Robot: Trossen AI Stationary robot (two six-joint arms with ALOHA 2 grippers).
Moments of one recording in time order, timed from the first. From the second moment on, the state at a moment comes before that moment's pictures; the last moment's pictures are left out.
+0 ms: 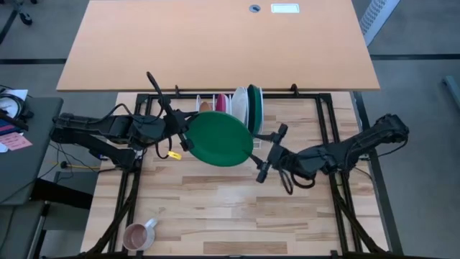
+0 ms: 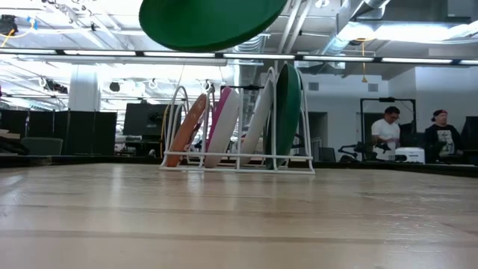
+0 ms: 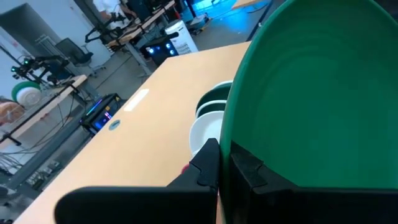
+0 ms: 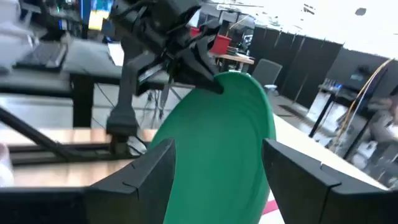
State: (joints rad) left arm -0.17 1.11 1.29 -0.52 -0.85 0.17; right arm 0.41 1.36 1.18 0.16 0.90 -0.28
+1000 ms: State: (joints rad) left arm -0.21 1.11 1.29 -0.51 -0.79 0.24; right arm 0.39 1.54 1.19 0.47 1.24 -0.72
